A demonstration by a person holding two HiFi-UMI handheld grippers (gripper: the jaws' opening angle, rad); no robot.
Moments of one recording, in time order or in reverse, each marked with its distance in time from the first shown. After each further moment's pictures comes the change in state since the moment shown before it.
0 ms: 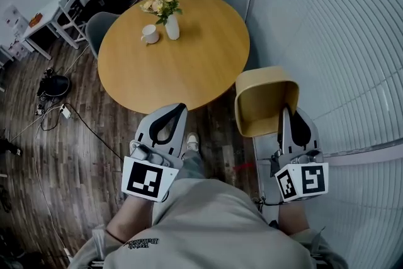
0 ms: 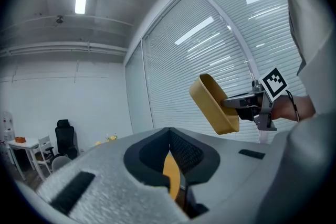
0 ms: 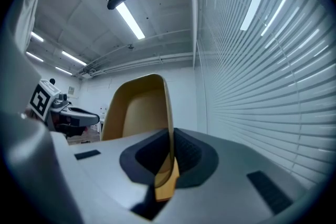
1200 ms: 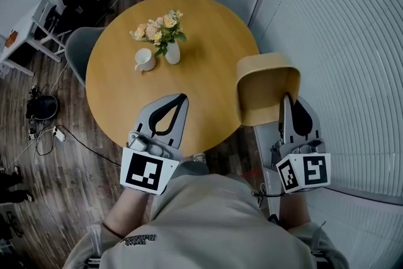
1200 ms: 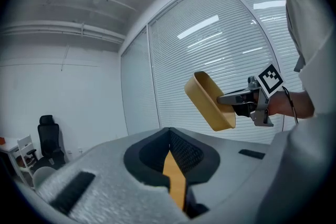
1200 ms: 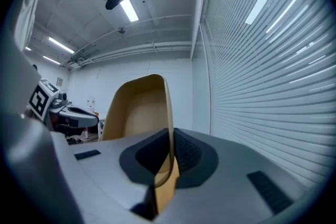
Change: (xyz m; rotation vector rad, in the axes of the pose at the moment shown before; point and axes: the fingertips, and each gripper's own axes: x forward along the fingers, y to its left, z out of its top) left arm 0.171 0.207 -0.022 -0.018 0.024 -0.135; right arm 0.256 0.007 0.008 -0.024 0.071 -0.095
